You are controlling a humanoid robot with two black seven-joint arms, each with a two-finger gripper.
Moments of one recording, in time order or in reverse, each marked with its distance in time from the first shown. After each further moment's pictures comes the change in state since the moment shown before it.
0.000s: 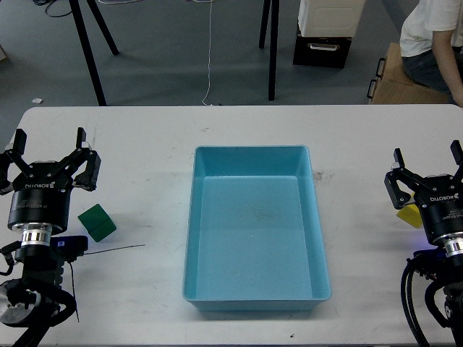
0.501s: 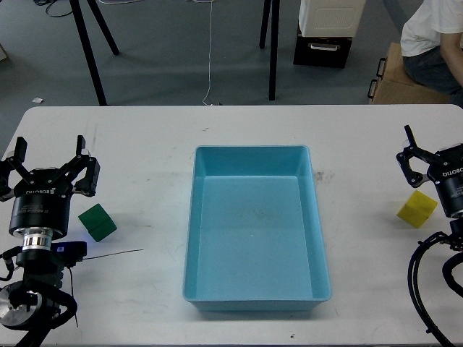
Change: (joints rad) left arm -0.001 0.001 0.001 0.035 0.000 0.010 0.000; right arm 0.190 -0.153 0.047 -0.013 -0.634 0.009 0.029
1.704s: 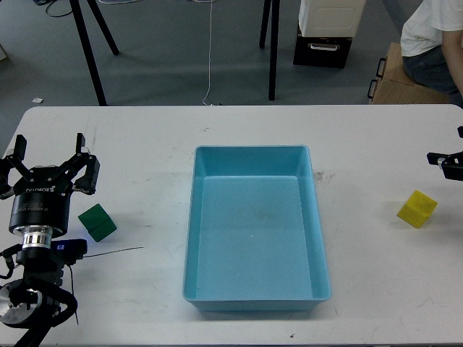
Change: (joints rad) left arm -0.009 -0.002 -0.001 0.003 0.000 -0.001 0.000; right arm 0.841 -0.971 -1.453 -0.302 -1.470 -0.162 0.437
